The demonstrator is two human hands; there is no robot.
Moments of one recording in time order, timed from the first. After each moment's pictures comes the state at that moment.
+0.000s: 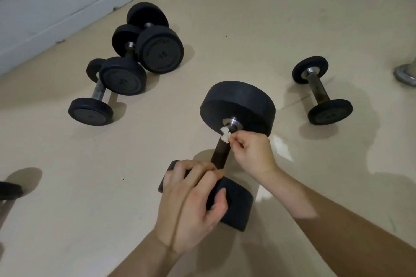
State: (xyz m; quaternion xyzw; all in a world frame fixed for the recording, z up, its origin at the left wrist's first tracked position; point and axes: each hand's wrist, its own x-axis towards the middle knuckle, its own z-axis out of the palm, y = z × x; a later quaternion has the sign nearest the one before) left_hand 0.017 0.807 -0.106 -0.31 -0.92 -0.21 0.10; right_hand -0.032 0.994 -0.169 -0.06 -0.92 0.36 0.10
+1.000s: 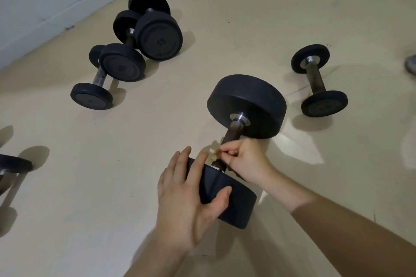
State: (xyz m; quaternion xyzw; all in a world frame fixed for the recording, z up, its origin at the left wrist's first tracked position) left_hand 0.060 0.852 -0.106 -0.12 -0.97 -0.21 -0.01; right_hand 0.007 1.017 -0.158 -0.02 -0.84 0.53 -0.09
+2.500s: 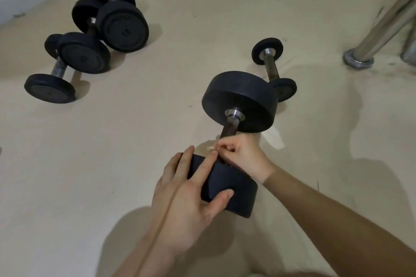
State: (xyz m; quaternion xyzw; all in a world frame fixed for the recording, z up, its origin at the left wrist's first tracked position) left_hand 0.107 0.887 -0.097 -0.20 -0.96 -0.18 -0.08; right_hand 0.066 1.070 -0.140 -0.05 -0.86 0.50 -0.09
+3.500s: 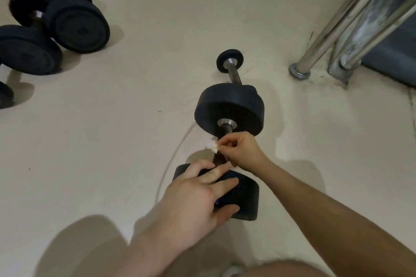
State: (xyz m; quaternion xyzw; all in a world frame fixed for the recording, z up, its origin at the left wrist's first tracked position) left_hand 0.102 0.908 -0.092 -0.46 -0.85 -0.26 -0.08; right_hand 0.084 1.107 -0.141 -0.19 -0.87 0.44 -0.06
